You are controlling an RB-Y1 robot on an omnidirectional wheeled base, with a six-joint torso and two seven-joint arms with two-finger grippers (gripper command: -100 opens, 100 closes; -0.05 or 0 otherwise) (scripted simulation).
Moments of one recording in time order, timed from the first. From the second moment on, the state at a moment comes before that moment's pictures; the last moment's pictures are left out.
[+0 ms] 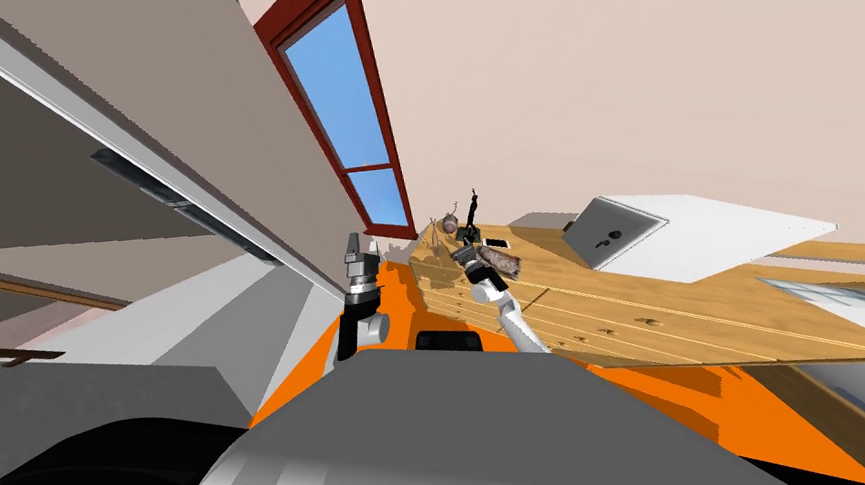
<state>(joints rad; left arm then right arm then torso) 0.47 -0.01 -0.06 -2.28 -0.01 -0.39 -0.01 -0.07 -0.14 0.32 -1.64 -0.64 -0.04 -0.72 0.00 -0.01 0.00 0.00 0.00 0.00</state>
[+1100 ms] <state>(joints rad) 0.47 -0.01 -0.06 -2.28 -0.01 -0.39 -0.01 -0.27 -0.11 0.43 -1.49 -0.93 0.10 -0.95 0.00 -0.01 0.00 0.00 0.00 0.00</state>
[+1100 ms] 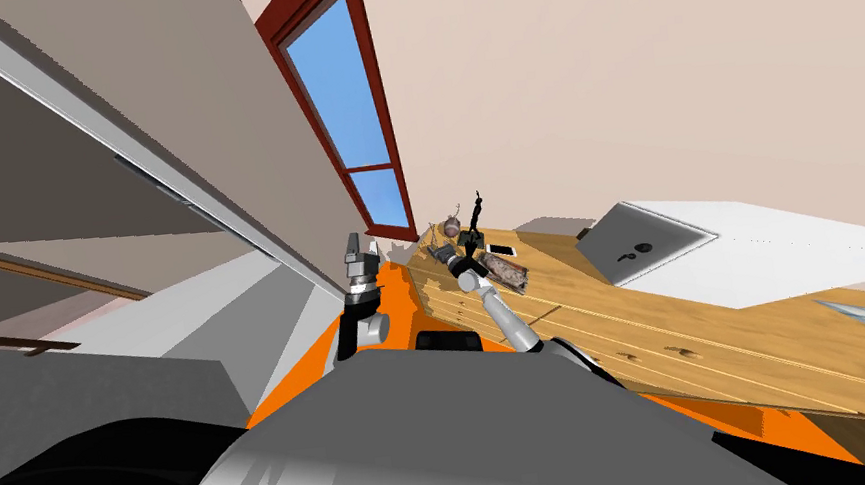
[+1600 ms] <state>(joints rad) 0.47 -0.01 -0.06 -2.28 -0.01 -0.39 -0.01 -0.31 -0.12 0.45 -1.47 -0.99 0.12 -0.99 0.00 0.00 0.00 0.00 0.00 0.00</state>
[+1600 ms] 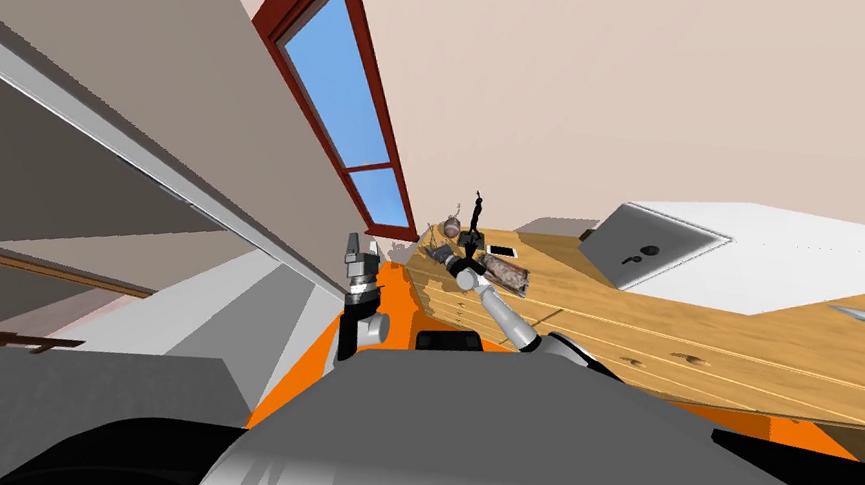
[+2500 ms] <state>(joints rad) 0.47 -0.01 -0.06 -2.28 -0.01 -0.39 -0.01 -0.31 -0.12 0.45 -1.47 -0.99 0.12 -0.99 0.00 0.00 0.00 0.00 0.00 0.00</state>
